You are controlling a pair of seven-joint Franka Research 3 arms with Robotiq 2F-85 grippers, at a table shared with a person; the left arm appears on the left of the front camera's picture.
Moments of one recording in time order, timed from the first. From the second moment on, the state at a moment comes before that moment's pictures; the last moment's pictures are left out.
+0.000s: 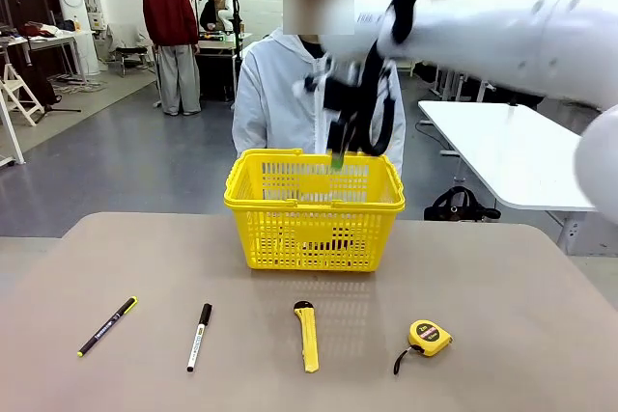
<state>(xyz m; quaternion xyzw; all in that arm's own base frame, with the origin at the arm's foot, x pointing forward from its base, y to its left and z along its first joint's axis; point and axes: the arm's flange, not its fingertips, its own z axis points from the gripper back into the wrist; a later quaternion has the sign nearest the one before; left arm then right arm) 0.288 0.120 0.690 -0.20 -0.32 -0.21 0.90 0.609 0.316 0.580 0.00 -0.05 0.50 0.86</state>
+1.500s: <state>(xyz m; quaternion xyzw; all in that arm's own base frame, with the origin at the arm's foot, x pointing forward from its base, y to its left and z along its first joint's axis) 0.288 0.120 0.691 -0.20 -0.32 -0.21 0.90 0.316 -0.131 0.664 0.20 -0.28 0.24 0.91</state>
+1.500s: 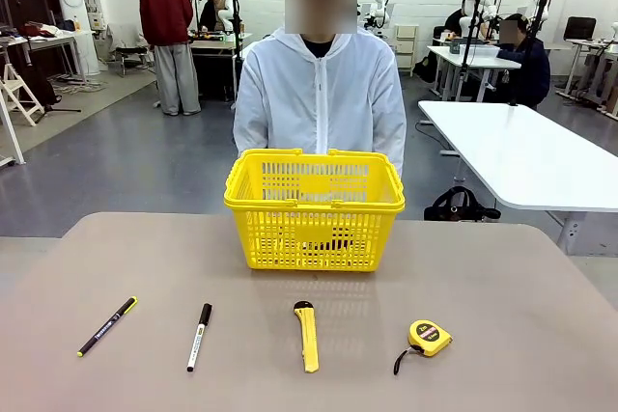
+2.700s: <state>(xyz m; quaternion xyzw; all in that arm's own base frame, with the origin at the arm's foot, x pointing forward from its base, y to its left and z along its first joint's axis) 0.288 0.120 0.691 -0.20 -0.32 -0.21 0.90 0.293 -0.121 0.666 0.19 -0.28 0.27 0.90</state>
